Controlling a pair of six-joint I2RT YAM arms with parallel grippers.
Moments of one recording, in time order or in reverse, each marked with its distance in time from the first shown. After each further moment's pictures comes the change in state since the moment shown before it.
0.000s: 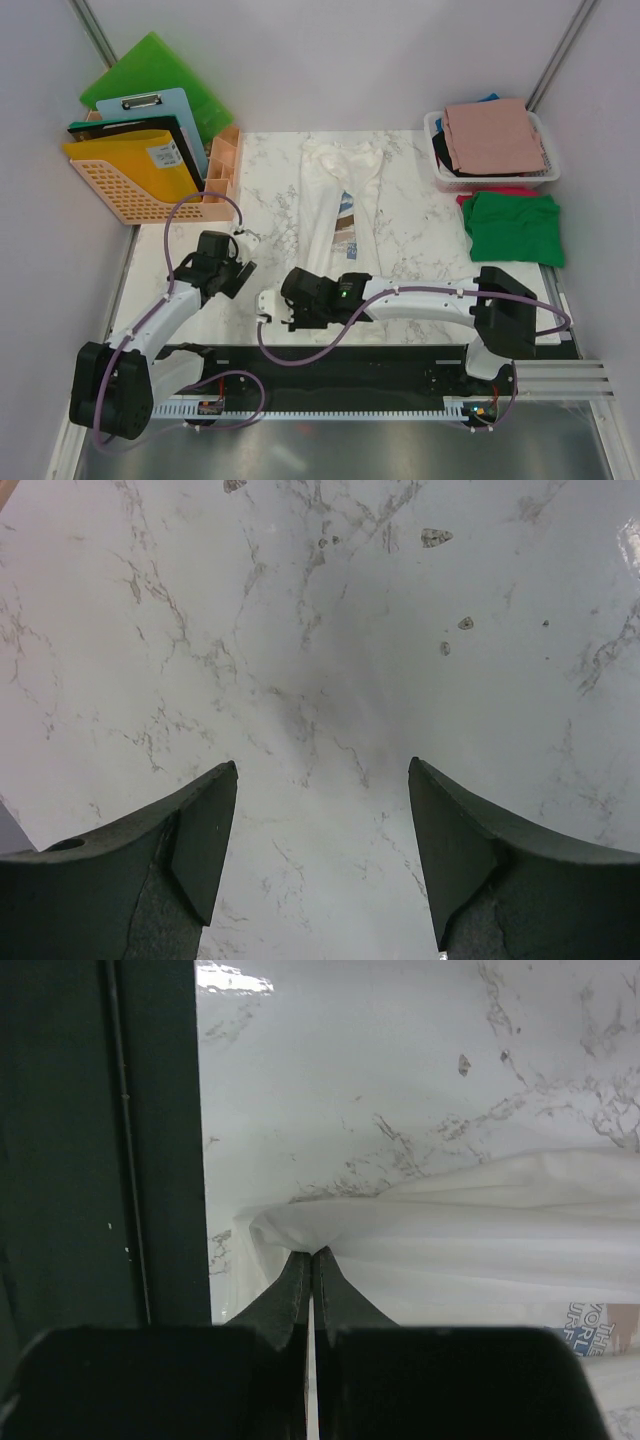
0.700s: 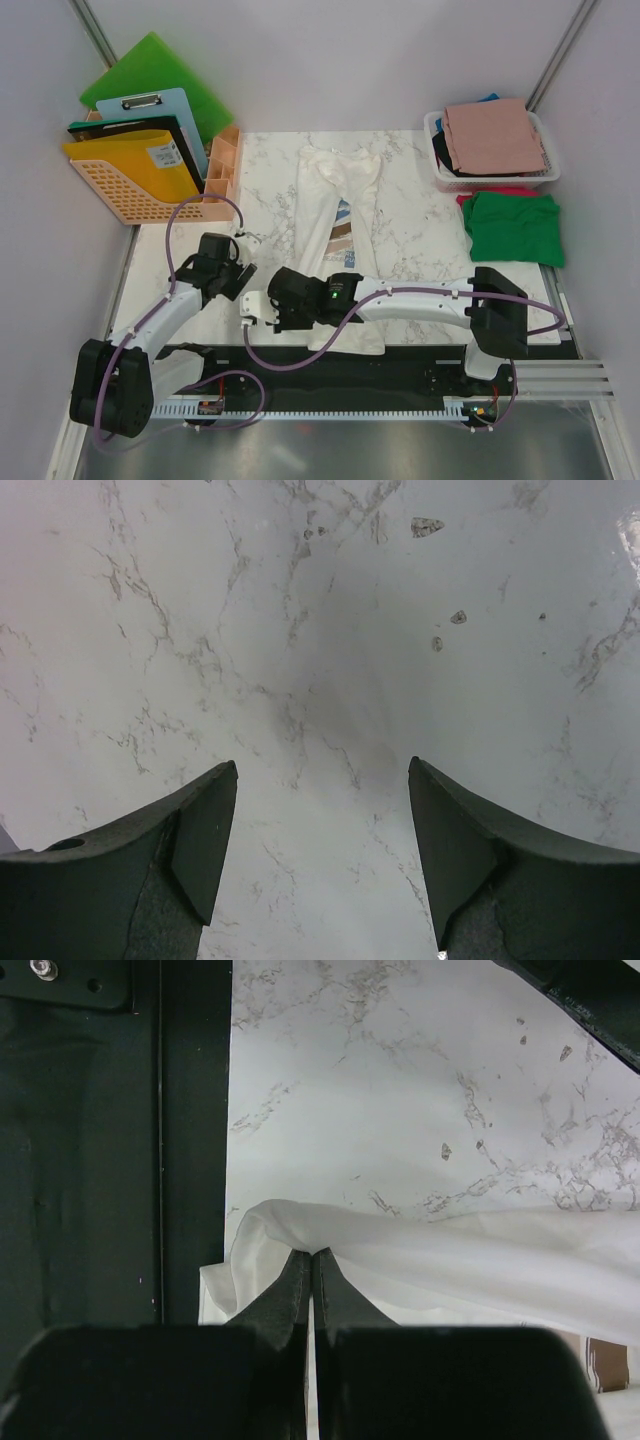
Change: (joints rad) left arm 0.000 0.011 -0.021 0.017 0.003 0.000; right arm 0.056 0.050 0.116 0.014 -0.014 -0.005
